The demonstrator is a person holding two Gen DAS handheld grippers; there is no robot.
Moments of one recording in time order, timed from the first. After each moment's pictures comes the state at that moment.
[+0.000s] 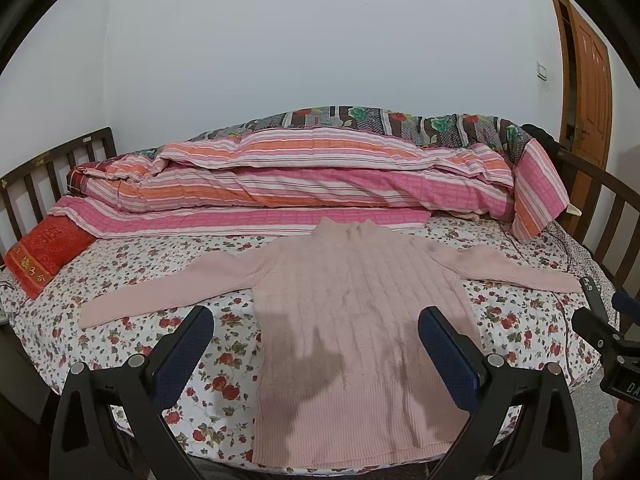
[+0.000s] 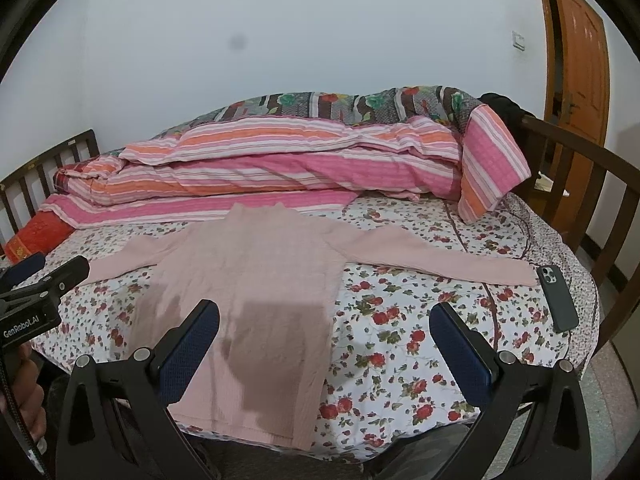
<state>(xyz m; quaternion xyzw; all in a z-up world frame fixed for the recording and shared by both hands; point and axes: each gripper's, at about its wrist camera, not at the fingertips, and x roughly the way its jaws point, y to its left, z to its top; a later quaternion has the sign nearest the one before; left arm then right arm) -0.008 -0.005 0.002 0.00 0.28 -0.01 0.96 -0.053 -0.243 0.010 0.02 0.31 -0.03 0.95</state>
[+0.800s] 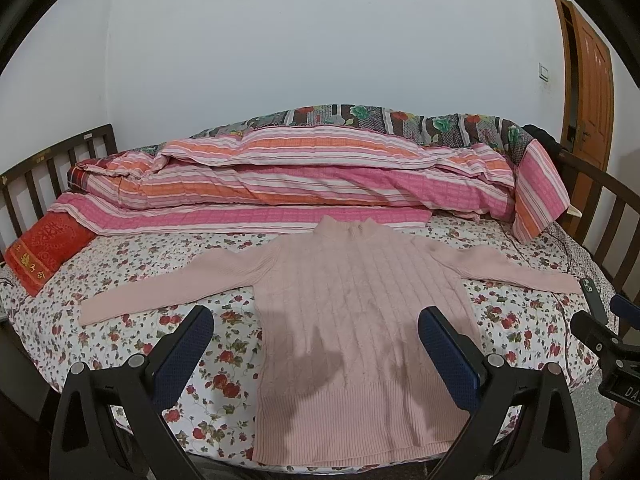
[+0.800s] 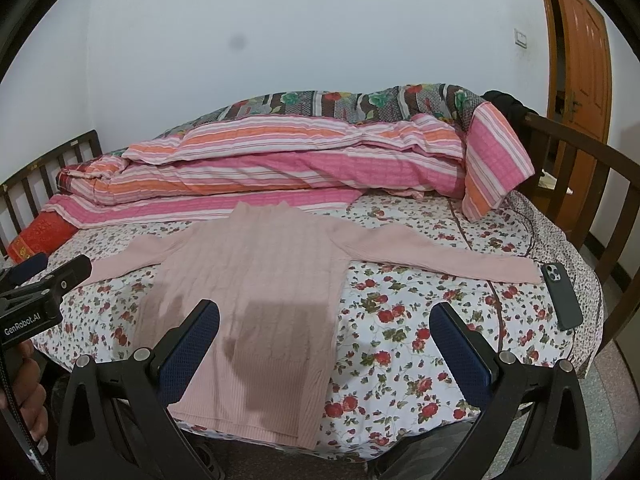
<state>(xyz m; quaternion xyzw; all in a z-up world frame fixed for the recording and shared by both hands) -0.009 -0.004 0.003 0.00 0.28 -0.01 0.96 -0.054 -0.240 0.009 0.03 0.31 -0.03 0.95</state>
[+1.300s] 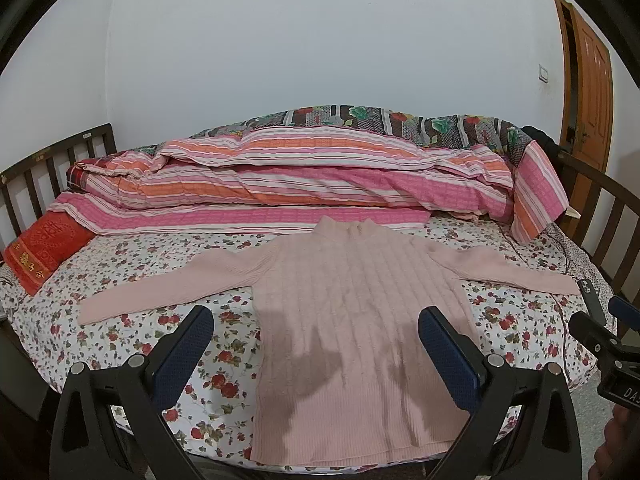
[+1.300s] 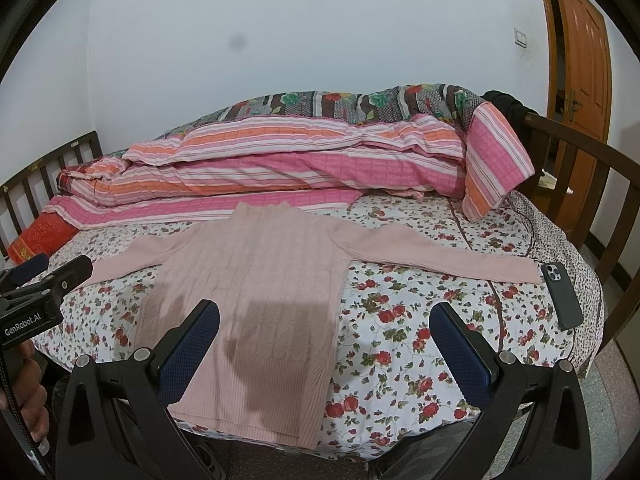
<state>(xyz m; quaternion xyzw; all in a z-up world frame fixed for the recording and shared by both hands) -0.009 -0.004 0.004 0.00 0.28 -0.01 0.96 -0.054 -0.241 0.009 0.03 0.31 -0.03 0.95</state>
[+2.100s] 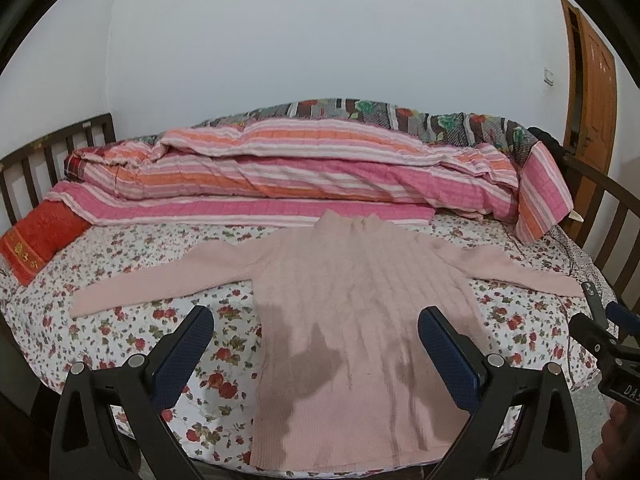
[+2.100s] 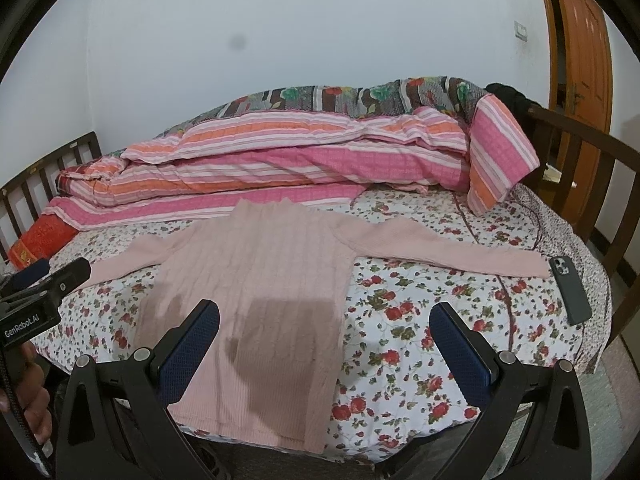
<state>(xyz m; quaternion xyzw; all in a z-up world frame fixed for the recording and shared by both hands) 0.009 0.010 -0.012 -0.02 0.29 -0.01 0.96 -0.040 -0.228 -0.010 0.03 0.31 -0.02 0.95</state>
